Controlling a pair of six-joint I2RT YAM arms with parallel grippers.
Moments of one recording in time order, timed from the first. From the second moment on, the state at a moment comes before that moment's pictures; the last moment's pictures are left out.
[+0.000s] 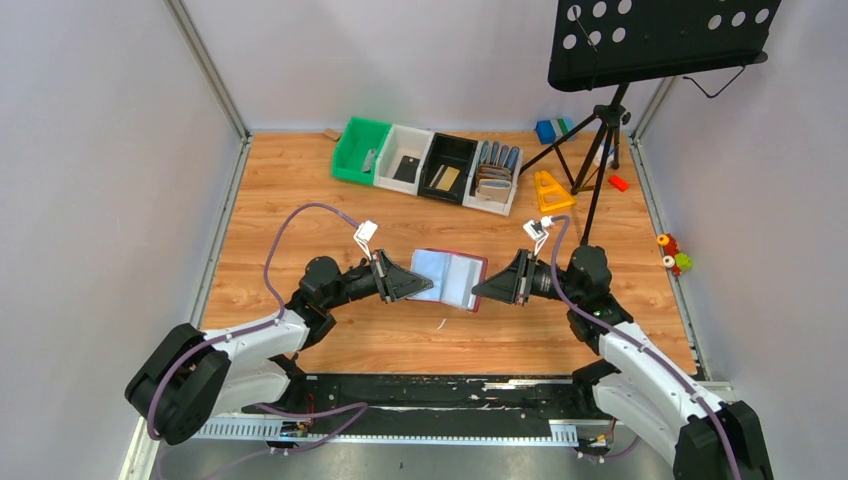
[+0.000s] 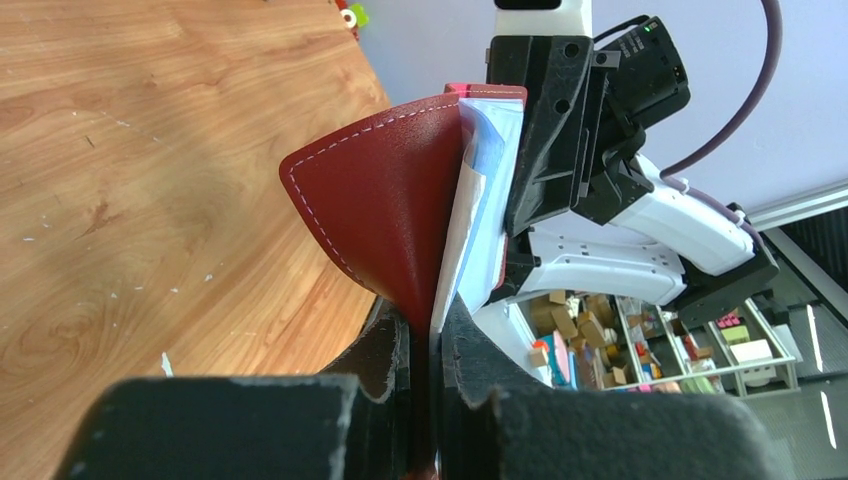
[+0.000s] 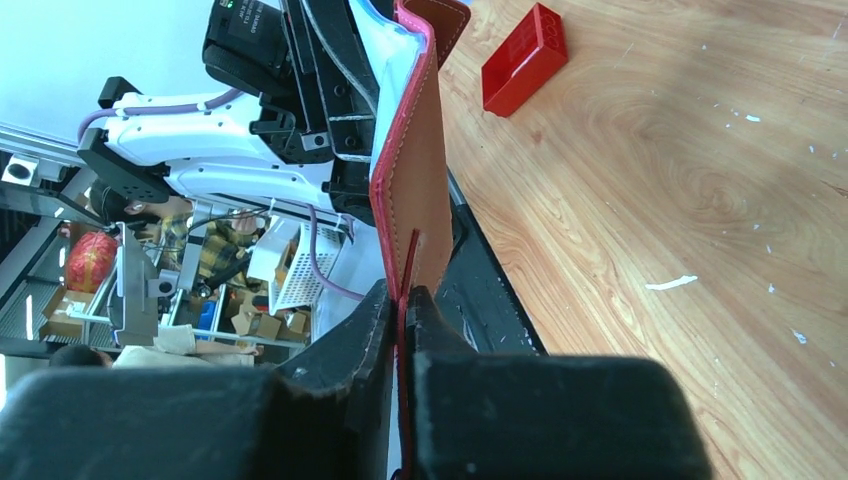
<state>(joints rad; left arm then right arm) -0.64 1.13 0.28 0.89 0.57 -1.05 0.38 0.83 0.35 0.38 -0.90 0.97</state>
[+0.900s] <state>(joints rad) -0.72 1.09 0.32 0.67 0.49 -0.92 0.49 0.95 0.41 0.27 -0.83 0.87</state>
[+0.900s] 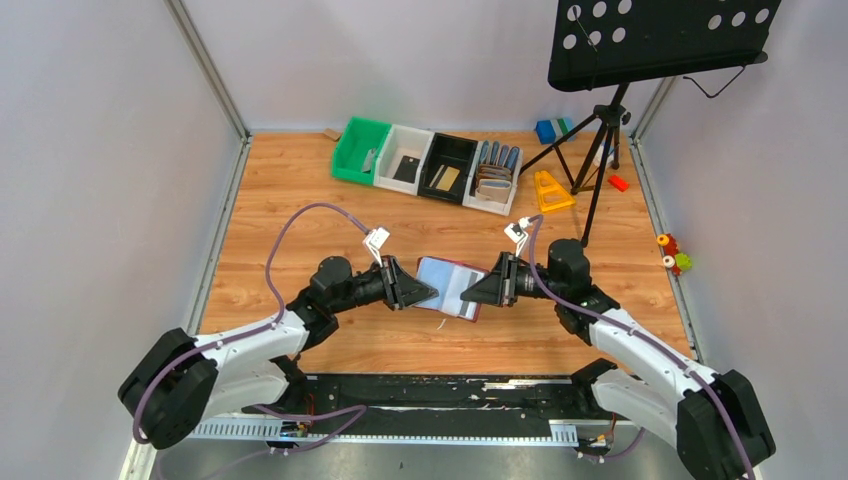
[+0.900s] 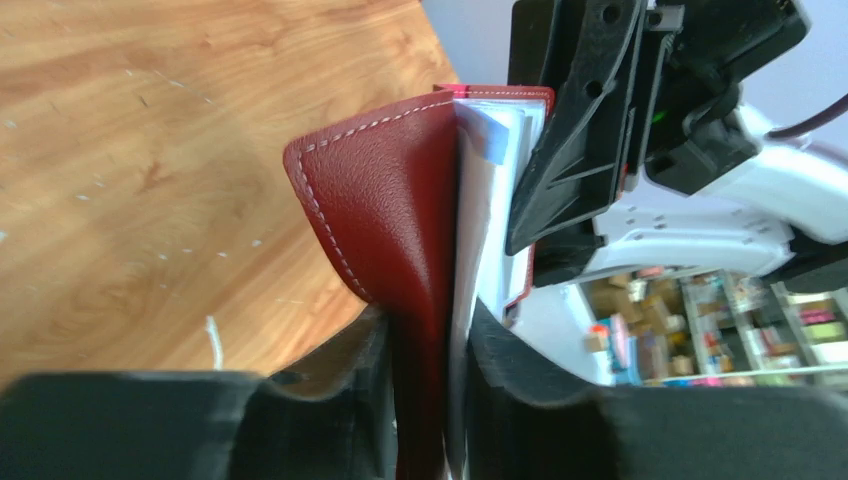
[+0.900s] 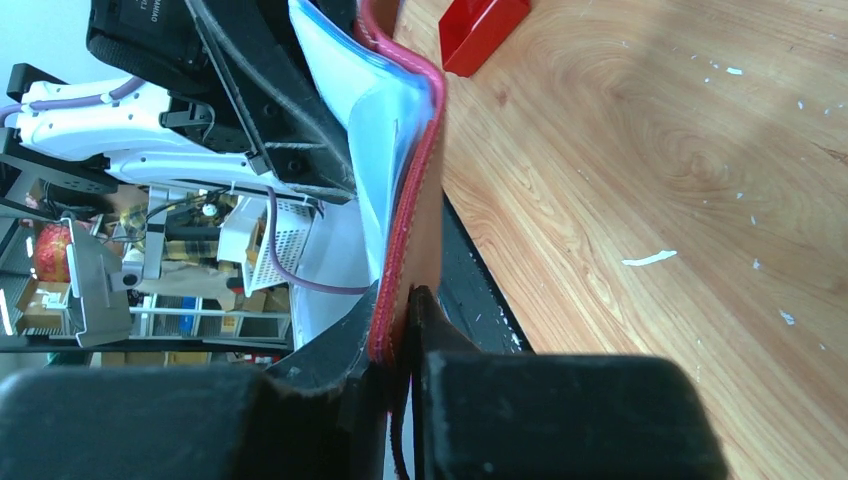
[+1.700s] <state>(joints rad) -0.97 1.11 0.57 0.16 0.08 -0.60 0.49 0.98 0.43 0.26 -0.79 0.89</state>
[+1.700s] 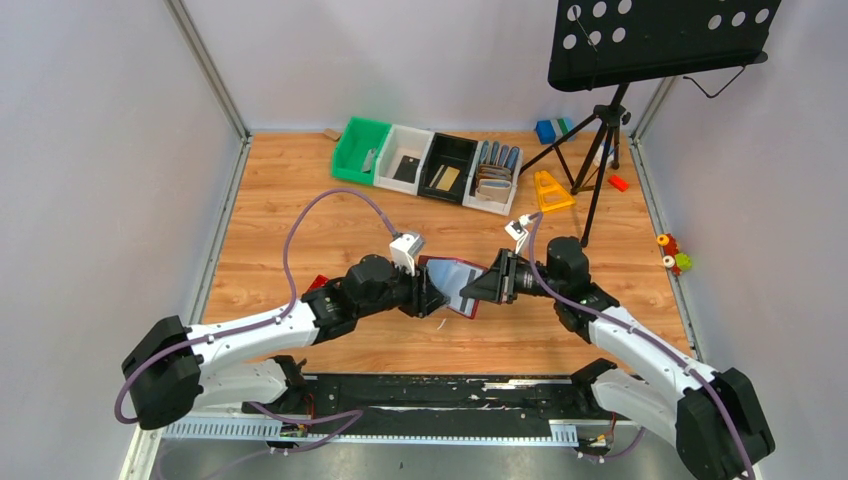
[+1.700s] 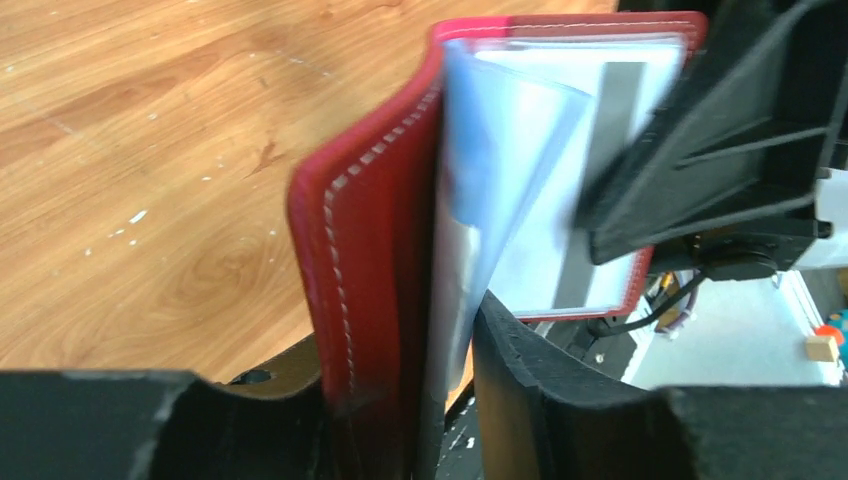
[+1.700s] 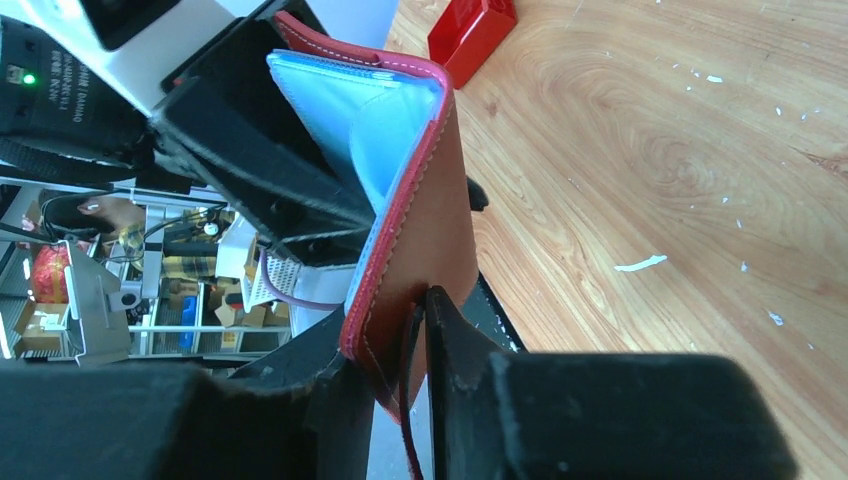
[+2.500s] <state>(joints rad) -0.70 0.91 0.27 0.29 0.15 -0.84 0.49 0.95 0.43 0.07 -0.71 0.81</state>
